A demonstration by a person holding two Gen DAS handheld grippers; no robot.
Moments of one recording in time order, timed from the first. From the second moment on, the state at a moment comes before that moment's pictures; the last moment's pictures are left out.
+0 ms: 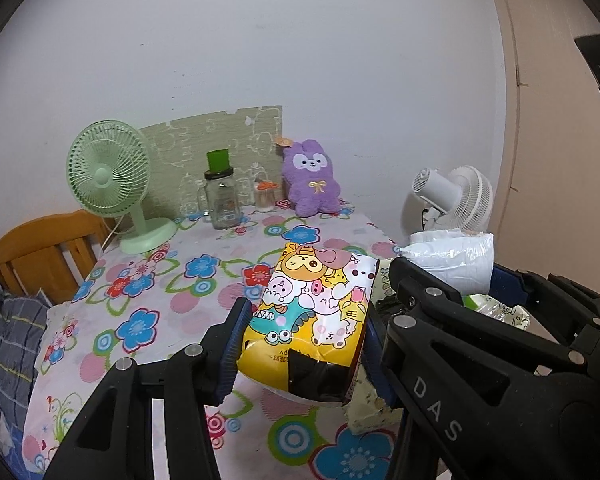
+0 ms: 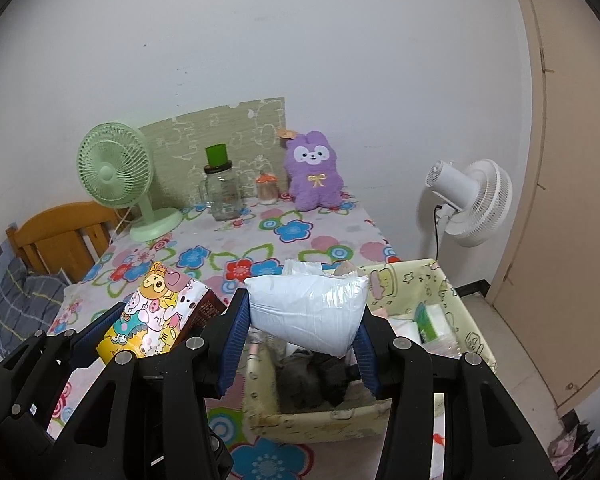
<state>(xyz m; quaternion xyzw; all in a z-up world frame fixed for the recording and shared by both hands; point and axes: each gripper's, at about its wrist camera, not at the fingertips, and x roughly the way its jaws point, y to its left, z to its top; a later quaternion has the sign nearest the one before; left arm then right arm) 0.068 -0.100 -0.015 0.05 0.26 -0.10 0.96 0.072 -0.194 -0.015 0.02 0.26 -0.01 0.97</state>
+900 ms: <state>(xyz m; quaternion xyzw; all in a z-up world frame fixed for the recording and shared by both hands) 0.121 -0.160 -0.040 0.06 0.27 -0.15 0.95 0.116 -0.259 -0.037 0.04 0.27 -0.06 0.96</state>
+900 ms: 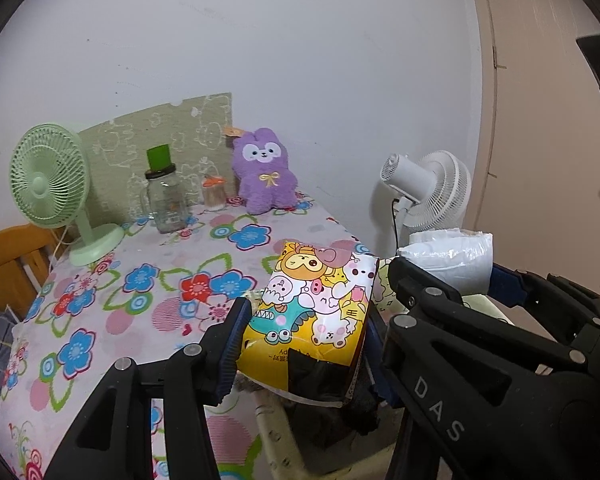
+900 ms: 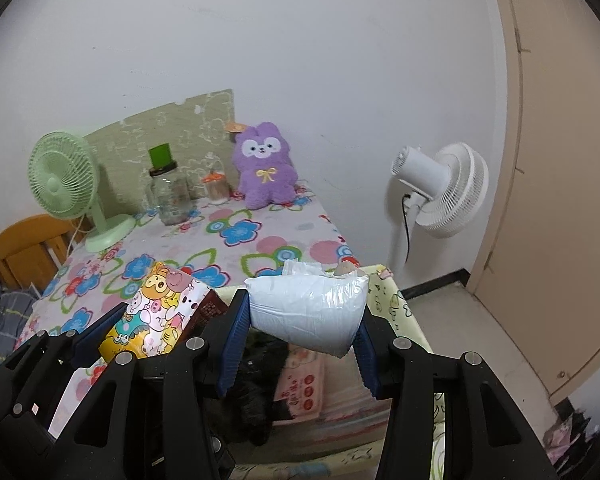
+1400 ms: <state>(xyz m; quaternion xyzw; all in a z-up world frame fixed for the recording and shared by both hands) 0.141 -0.181 -0.052 0.07 0.29 -0.15 0.94 0.134 -0.284 -0.052 0.06 0.29 -0.07 0.95</state>
